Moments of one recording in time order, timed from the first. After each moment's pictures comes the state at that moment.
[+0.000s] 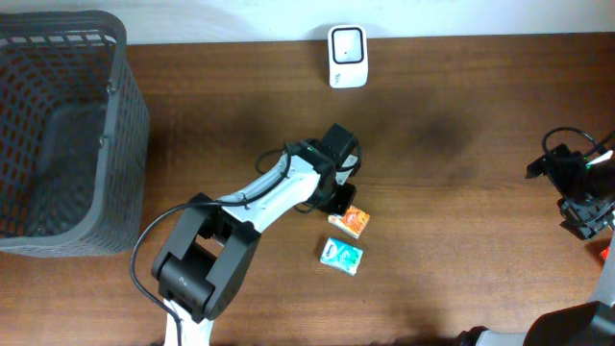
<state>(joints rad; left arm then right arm) -0.66 2.05 1.45 -0.75 0.19 -0.19 -0.55 1.53 1.50 -1.39 -0.13 0.49</state>
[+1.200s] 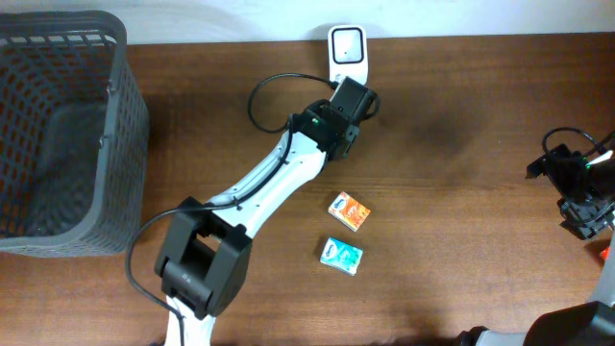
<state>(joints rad) -0.66 2.08 1.73 -0.65 -0.38 -0.05 -0.55 1.53 1.50 -1.39 -0.13 0.49</state>
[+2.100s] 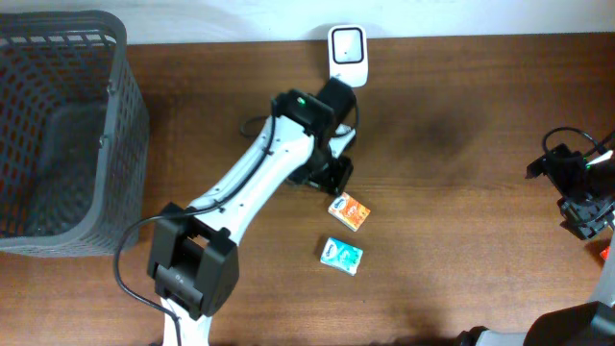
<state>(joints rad) -0.62 2.05 1.86 -1.31 0.20 -0.13 -0.55 1.53 1.50 -1.39 -0.13 0.49</state>
